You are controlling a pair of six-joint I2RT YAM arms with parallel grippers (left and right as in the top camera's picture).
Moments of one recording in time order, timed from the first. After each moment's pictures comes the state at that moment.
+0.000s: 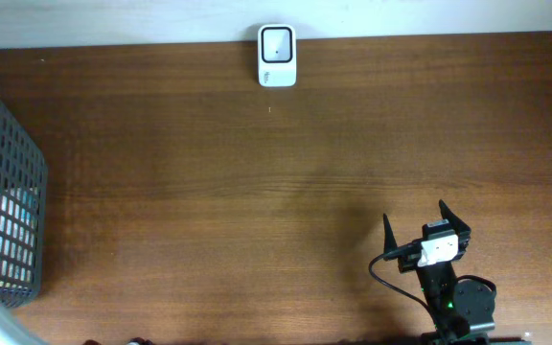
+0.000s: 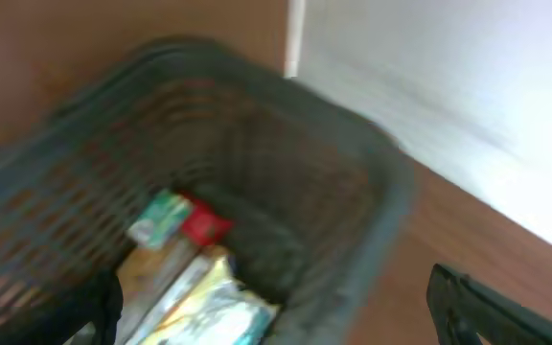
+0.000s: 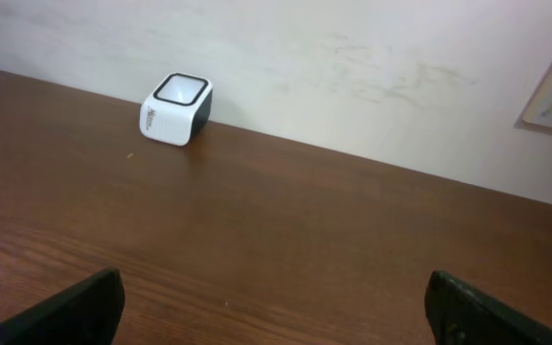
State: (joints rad) left arm 0.76 1.46 1.83 -0.92 0.09 -0.05; right arm 0.09 0.01 0.01 -0.07 -0.06 -0.18
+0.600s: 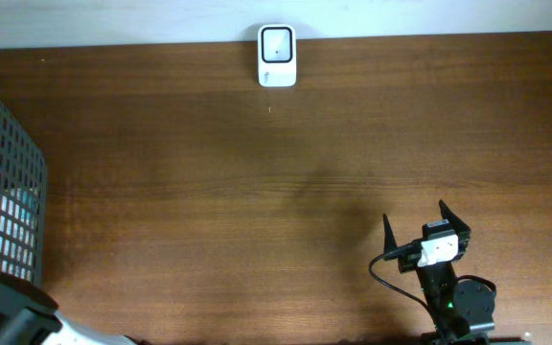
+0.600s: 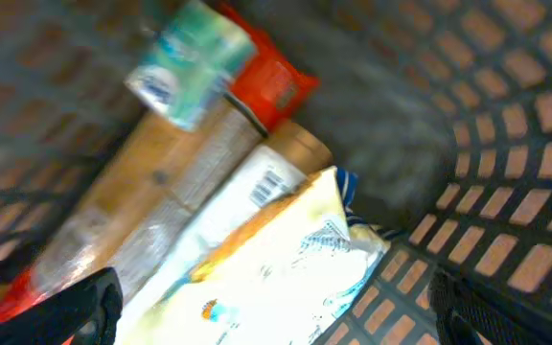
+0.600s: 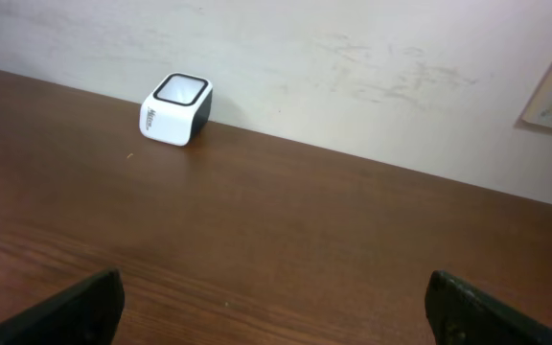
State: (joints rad) left arm 0.90 1.92 1.83 -1.01 0.13 0.10; right arm 0.09 0.01 0.01 -0.07 -0.06 -0.18
